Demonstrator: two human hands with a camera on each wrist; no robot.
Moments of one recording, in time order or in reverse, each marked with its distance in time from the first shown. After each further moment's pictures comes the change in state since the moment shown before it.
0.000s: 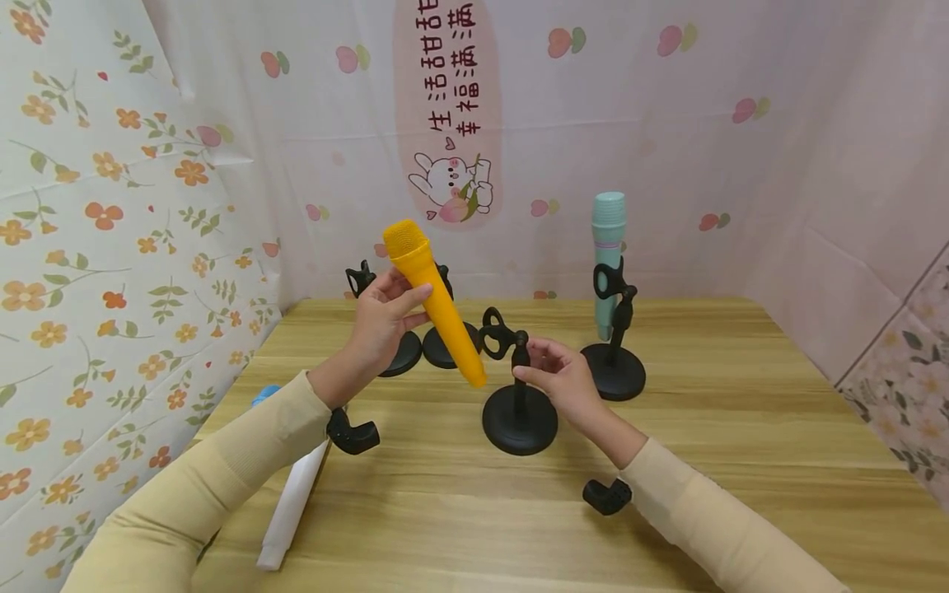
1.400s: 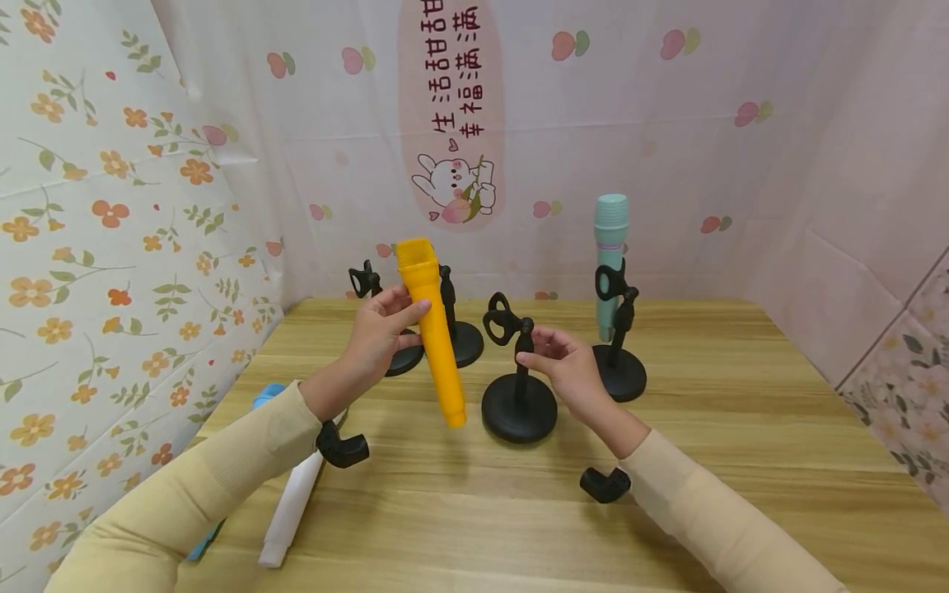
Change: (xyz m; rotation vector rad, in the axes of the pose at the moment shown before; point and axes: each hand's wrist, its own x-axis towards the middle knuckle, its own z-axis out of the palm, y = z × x) left_hand -0.015 0.000 -0.010 0.109 0.013 -0.141; right_hand 0.008 -0.017 -0.001 0.102 0.032 -0.027
